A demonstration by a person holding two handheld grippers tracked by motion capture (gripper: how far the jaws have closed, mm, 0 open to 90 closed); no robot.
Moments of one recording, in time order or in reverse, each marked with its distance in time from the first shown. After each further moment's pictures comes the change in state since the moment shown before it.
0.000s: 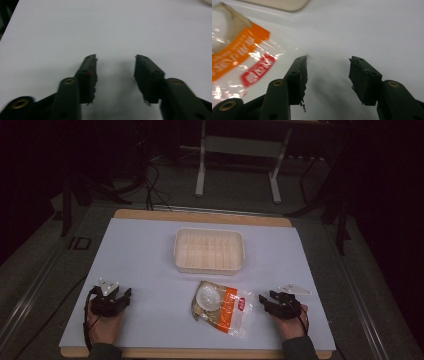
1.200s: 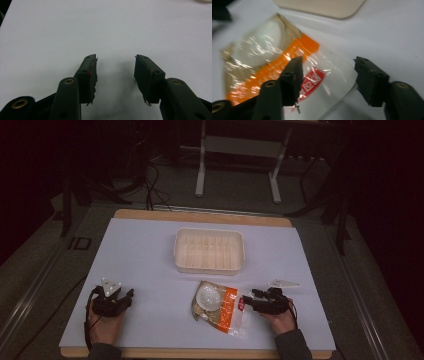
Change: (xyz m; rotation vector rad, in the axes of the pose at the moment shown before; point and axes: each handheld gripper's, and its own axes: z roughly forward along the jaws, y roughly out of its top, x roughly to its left) left arm -0.001 0.001 0.002 0.015 -0.021 0.021; right arm 0.011 0.012 0.024 0.005 0.325 0.037
